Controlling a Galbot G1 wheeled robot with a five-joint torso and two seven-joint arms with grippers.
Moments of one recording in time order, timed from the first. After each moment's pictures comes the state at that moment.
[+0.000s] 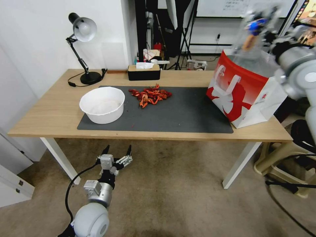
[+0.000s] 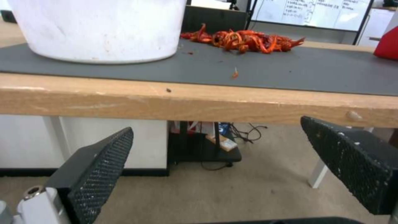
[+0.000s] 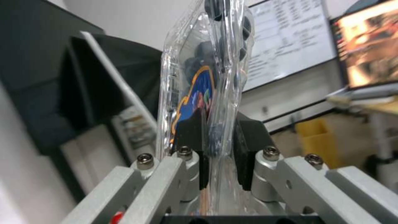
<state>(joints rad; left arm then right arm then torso) 1.45 -1.03 -0.17 -1.95 -0.51 -0.20 -0.33 -0.43 0.73 0.38 1.65 1.21 -0.26 0.40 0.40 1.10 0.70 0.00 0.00</state>
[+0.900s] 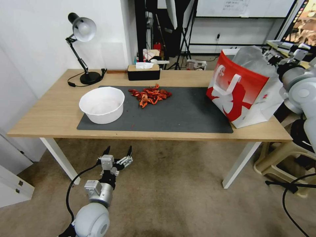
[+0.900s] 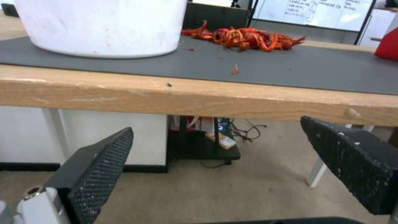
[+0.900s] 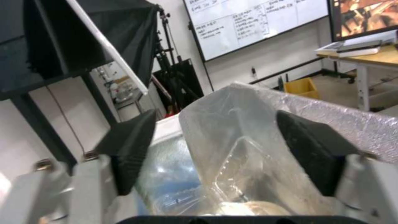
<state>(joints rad) 1.46 -1.03 -0.17 -1.95 -0.52 -0.20 -0.34 -0.55 0.75 0.41 1.65 1.23 -0.33 0.40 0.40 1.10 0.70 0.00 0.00</state>
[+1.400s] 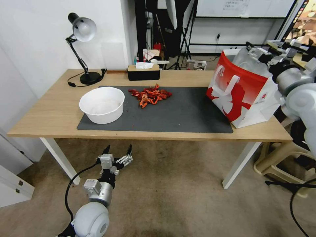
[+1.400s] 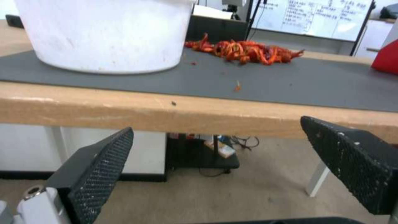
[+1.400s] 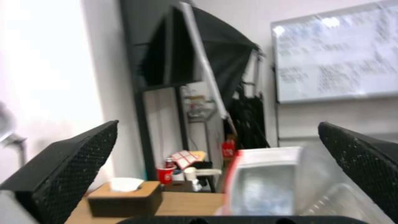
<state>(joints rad) 1.46 -1.03 -0.20 -1.96 -0.53 -0.22 -0.31 -0.76 0.70 0.46 1.91 1.04 -0.17 0.11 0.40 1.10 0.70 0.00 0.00</state>
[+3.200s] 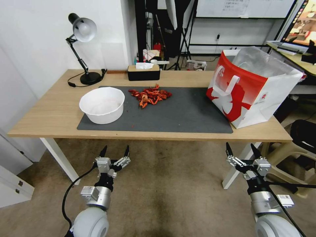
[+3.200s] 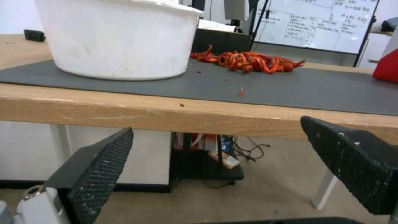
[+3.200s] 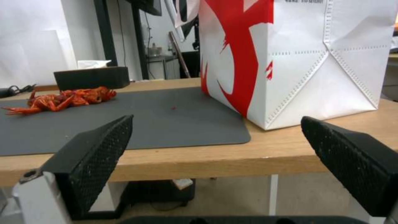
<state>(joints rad) 1.52 -1.10 -0.24 -1.93 -0.45 -0.29 -0.26 -1.68 1.18 0.63 1.98 0.46 0.33 0.02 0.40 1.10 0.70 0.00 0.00</state>
